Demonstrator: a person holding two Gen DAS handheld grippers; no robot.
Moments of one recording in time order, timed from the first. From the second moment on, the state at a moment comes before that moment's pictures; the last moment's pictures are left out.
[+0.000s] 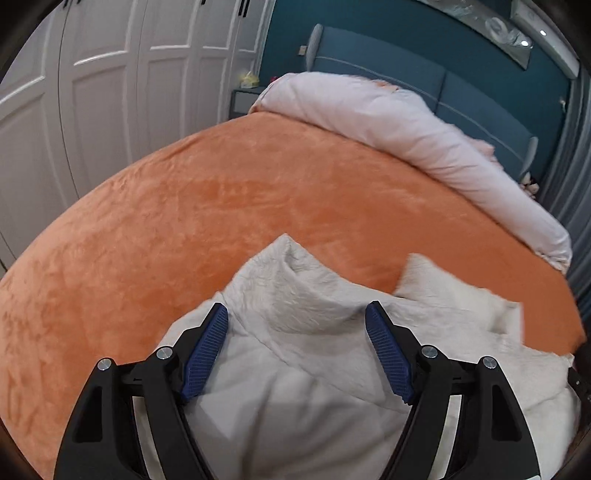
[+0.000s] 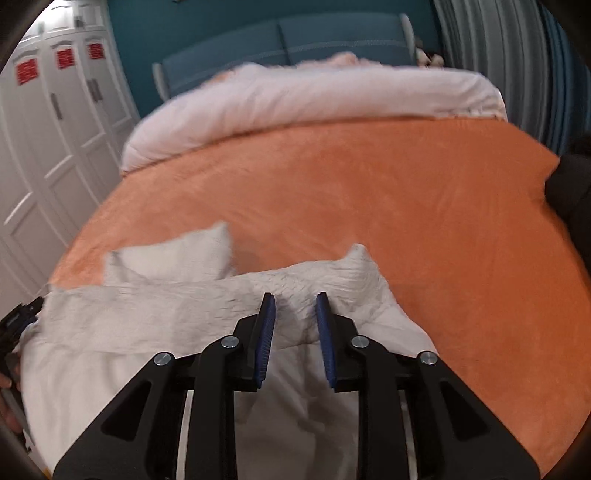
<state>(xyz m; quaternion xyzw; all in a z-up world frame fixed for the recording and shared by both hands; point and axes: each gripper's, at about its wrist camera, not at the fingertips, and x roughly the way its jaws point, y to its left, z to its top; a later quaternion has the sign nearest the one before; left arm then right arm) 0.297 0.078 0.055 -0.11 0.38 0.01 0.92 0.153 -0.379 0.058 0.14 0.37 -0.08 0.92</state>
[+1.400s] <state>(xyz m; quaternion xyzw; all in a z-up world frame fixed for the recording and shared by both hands) 0.272 0.132 -0.015 -0.25 0.37 0.00 0.89 0.327 -0.192 0.018 0.11 0.44 0.03 0.89</state>
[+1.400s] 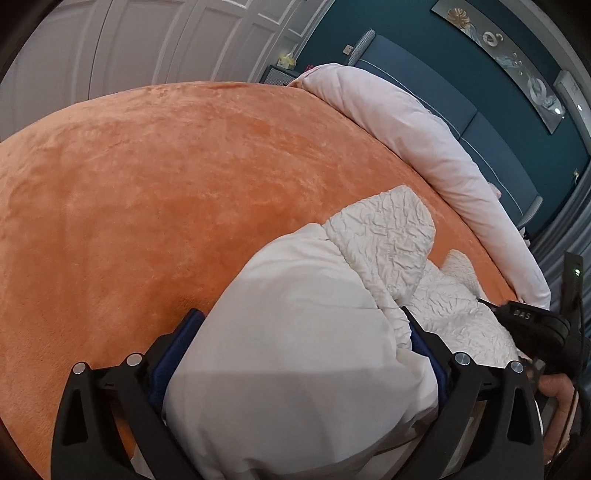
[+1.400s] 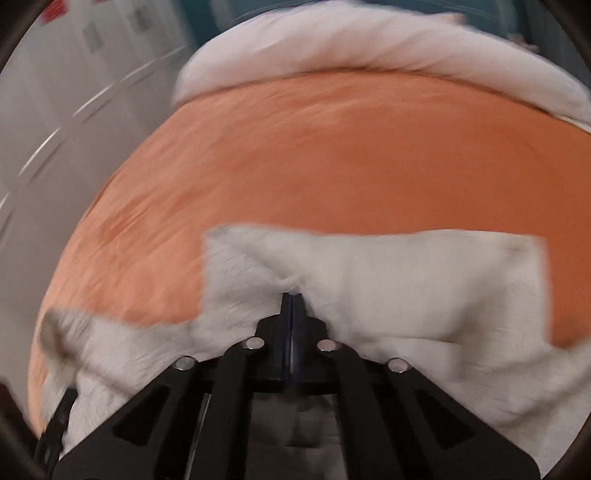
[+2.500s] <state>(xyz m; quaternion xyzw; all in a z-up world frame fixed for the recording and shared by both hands) 0.159 0.175 0.026 -0.27 0.39 0.02 0.88 0.065 -0.244 0.071 0.11 0.35 0.09 0.93</state>
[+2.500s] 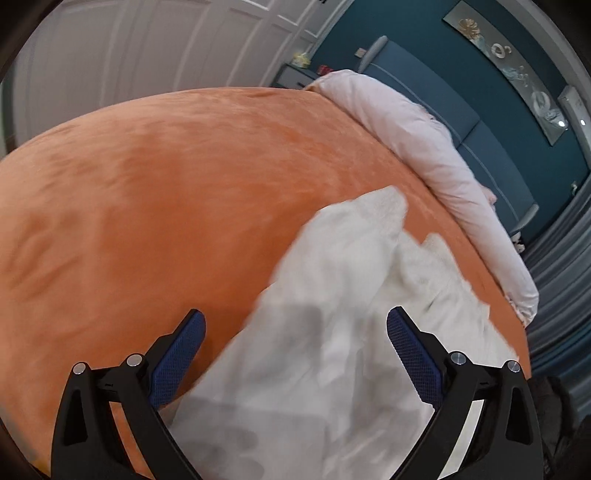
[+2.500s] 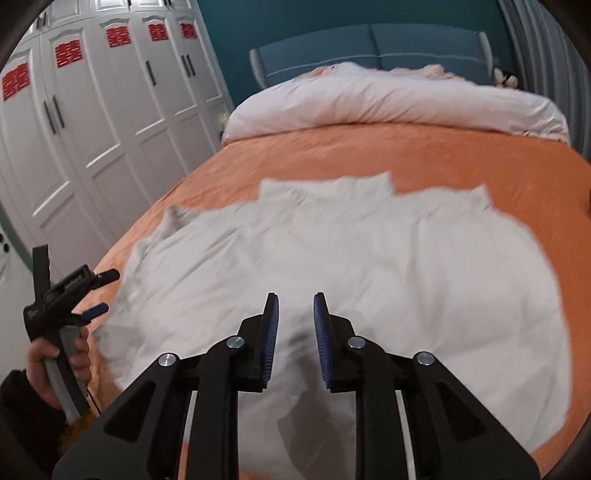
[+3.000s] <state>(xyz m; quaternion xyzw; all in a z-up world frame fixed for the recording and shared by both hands) 0.132 0.170 -0.002 -0.25 0.41 0.02 0.88 0.122 -0.140 0.017 0.04 0.40 0.10 0.91</state>
